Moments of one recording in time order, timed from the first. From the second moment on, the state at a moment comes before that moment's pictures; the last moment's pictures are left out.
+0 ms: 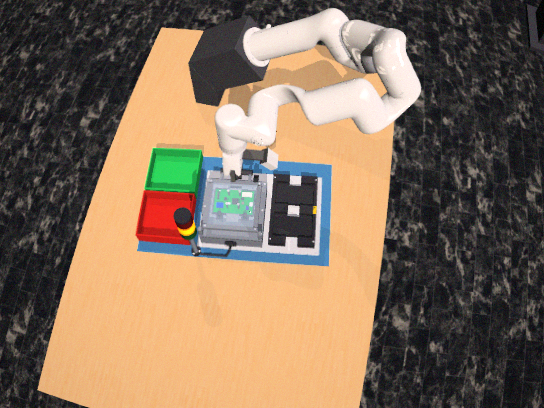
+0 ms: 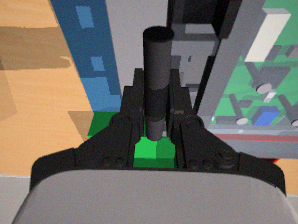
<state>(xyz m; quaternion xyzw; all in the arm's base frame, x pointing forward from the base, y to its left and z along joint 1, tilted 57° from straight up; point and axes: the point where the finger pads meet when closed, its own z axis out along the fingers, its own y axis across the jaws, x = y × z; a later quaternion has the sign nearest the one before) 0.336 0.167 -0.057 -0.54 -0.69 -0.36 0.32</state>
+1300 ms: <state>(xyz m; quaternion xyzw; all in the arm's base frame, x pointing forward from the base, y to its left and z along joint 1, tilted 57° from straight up) 0.336 0.168 -0.058 -0.54 -0.69 -0.36 0.32</state>
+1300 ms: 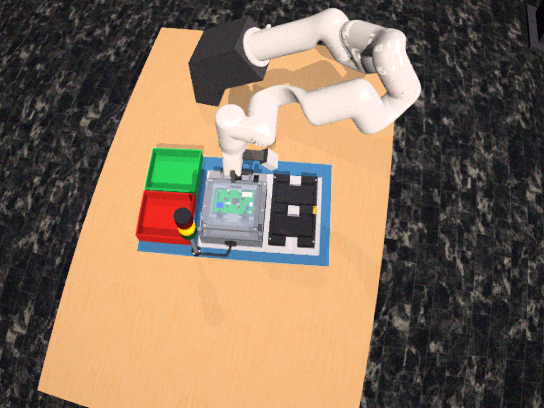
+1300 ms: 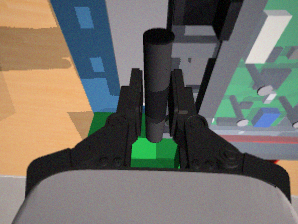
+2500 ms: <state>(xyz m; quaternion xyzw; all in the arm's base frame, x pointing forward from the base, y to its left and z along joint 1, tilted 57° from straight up) 0.340 0.091 -0.008 -0.54 -0.69 -0.36 0.32</state>
